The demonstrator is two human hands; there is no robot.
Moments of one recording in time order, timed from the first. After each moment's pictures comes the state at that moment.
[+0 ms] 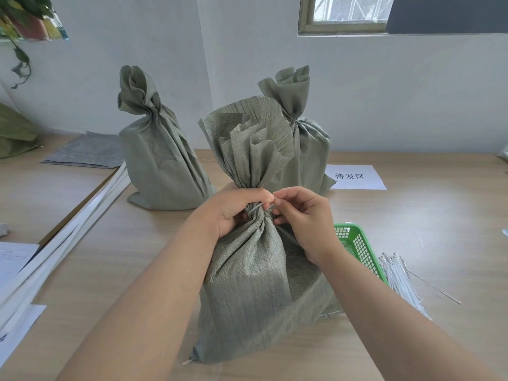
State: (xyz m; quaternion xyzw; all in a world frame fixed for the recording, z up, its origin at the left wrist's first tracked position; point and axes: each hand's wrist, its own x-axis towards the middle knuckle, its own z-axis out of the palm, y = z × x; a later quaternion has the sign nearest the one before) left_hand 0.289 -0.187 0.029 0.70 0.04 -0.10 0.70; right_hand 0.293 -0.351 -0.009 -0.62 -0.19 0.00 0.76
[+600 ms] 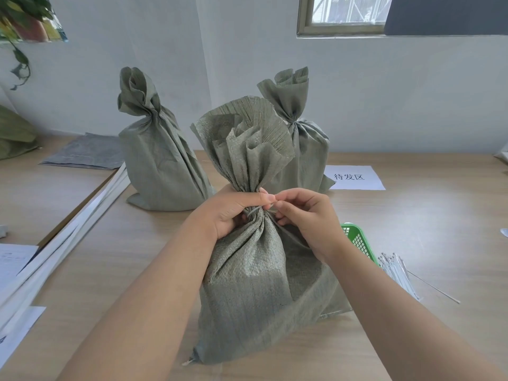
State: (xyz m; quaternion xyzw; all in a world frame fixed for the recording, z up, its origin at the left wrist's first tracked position) left_hand 0.283 -0.184 0.030 0.67 0.01 -0.10 0.73; right_hand 0.296 -0.363 -0.003 -0.64 -0.19 0.05 0.74
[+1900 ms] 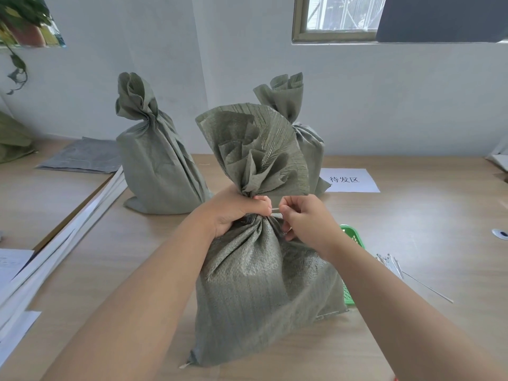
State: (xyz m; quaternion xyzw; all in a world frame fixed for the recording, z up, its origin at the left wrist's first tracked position) left_hand 0.280 -0.191 0.040 0.76 -0.07 -0.11 0.64; right_hand 0.286 -0.367 0.024 -0.83 -0.13 0.08 0.54
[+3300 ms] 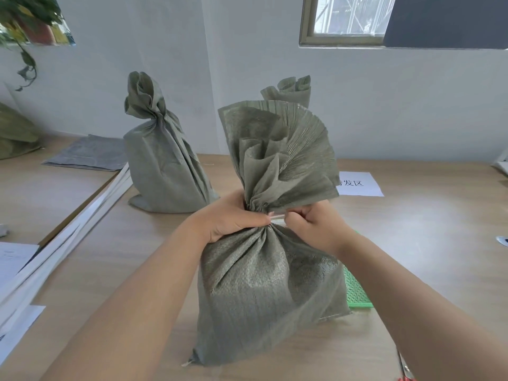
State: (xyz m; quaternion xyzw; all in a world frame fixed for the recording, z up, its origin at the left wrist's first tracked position) left_hand 0.262 -0.169 0.036 0.78 -0.08 -0.11 0.62; right_hand 0.290 -0.375 0.025 -0.85 -0.36 -0.08 0.37
